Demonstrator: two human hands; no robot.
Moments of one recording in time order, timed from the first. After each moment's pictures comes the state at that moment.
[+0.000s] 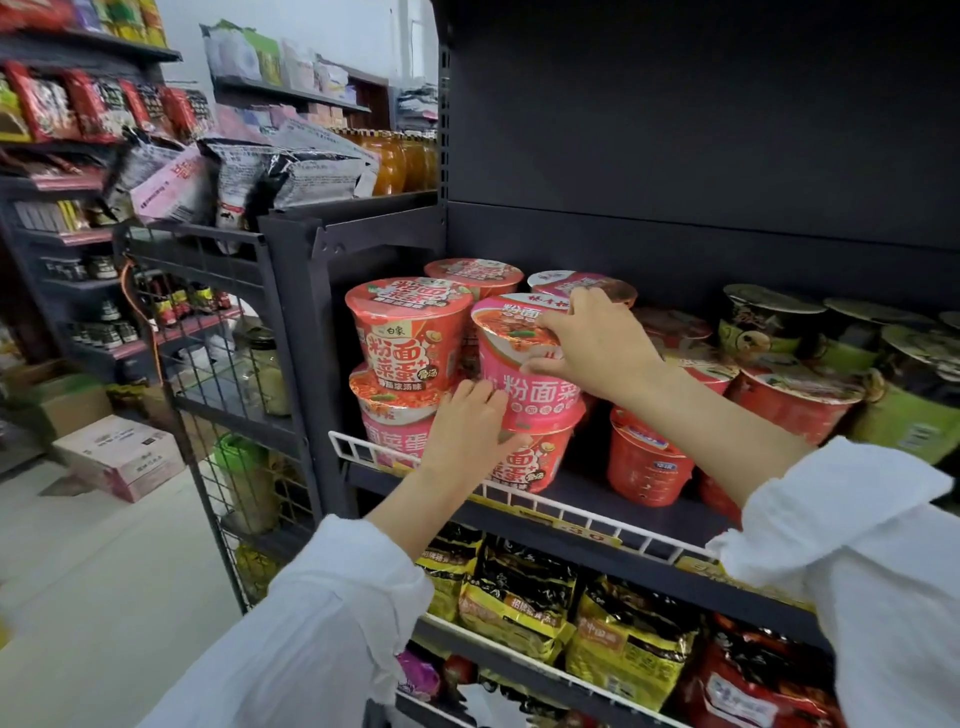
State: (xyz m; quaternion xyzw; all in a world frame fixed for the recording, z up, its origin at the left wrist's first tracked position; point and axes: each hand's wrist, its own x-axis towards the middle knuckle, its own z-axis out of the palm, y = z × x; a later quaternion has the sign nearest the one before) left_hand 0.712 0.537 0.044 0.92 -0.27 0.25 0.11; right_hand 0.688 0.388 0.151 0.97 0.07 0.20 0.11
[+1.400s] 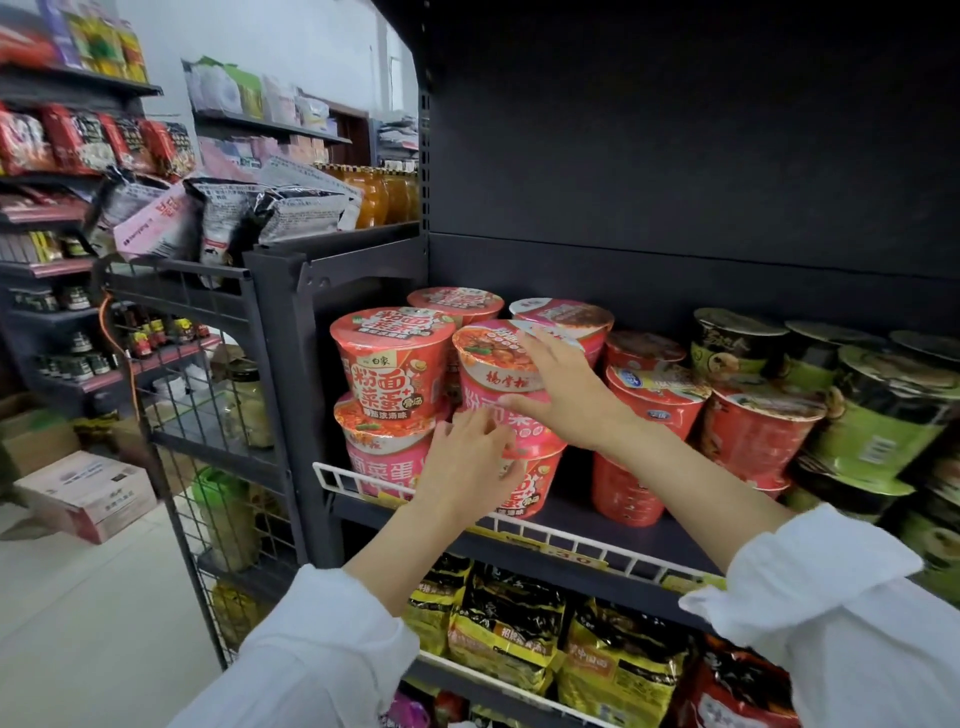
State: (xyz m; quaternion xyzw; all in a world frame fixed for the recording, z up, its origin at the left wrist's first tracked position) left_hand 0.692 0.529 0.051 0.91 -0.30 0.24 0.15; right_hand 0.674 0.390 0.130 0.97 0.10 0.17 -0.14
